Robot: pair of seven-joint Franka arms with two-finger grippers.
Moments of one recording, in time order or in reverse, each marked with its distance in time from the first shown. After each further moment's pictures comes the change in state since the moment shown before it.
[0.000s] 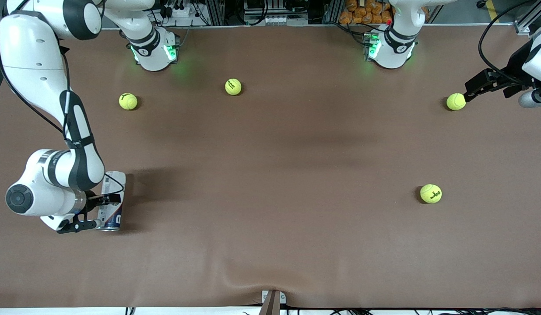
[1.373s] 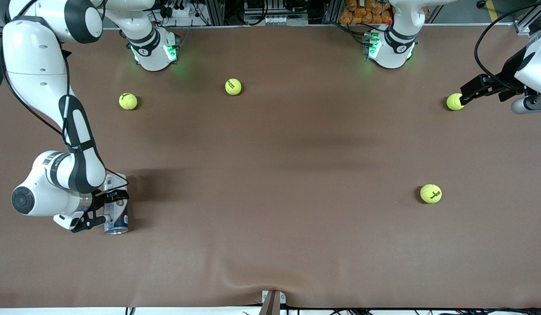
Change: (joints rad) left arm -0.001 0.022 -0.007 -0.002 0.000 -0.001 0.001; right arm 0.022 0.009 0.011 0.016 0.110 -0.022 -0.280
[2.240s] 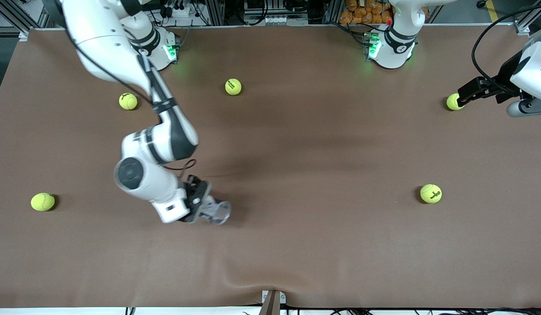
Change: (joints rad) left arm -0.001 0.012 -0.004 -0.002 0.000 0.000 0.000; right arm 0.427 -0.081 0.051 0.030 0.002 0.153 -0.394
